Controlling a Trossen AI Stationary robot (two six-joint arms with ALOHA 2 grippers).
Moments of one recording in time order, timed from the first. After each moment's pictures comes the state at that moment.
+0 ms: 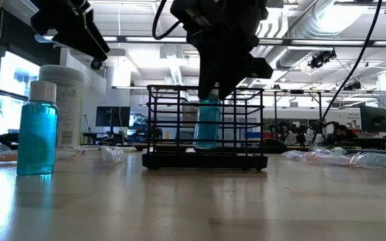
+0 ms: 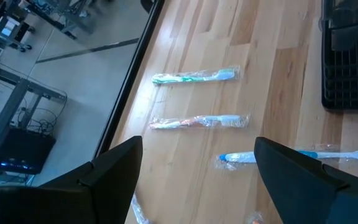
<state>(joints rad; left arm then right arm) -0.45 1.16 0.92 -0.82 -0.92 -0.33 0.19 1.95 1.55 -0.79 0.08 0.96</state>
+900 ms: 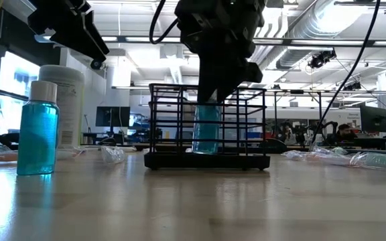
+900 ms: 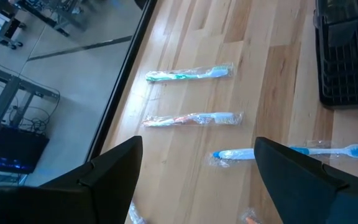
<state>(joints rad) -0.45 1.16 0.92 -0.82 -0.90 -0.34 0.17 1.96 1.55 -0.80 0.08 0.75</state>
